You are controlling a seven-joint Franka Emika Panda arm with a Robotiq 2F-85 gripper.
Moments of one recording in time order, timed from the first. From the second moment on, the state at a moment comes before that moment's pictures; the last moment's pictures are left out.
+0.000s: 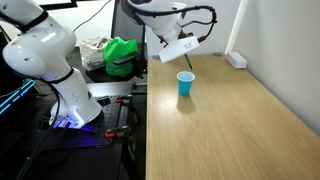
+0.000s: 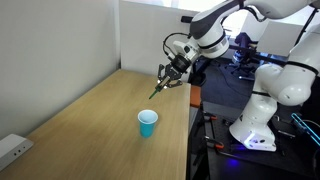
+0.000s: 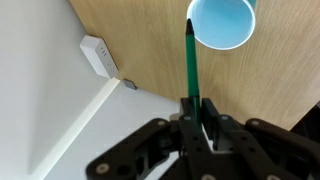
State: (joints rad) arm 0.00 -0.32 0.09 -2.67 1.36 2.60 -2.60
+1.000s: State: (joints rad) arm -0.02 -0.30 0.04 -2.70 1.42 2.80 -2.50
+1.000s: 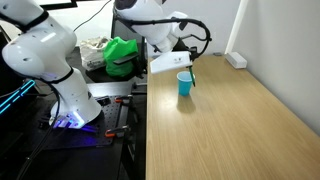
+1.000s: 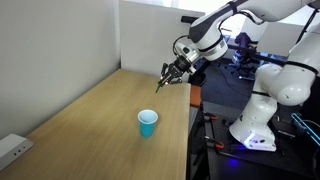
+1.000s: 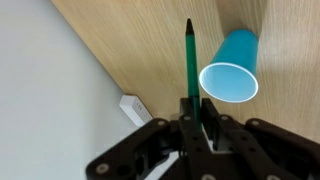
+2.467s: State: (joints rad) arm -0.15 0.03 -0.08 -2.47 0.05 2.88 -1.17
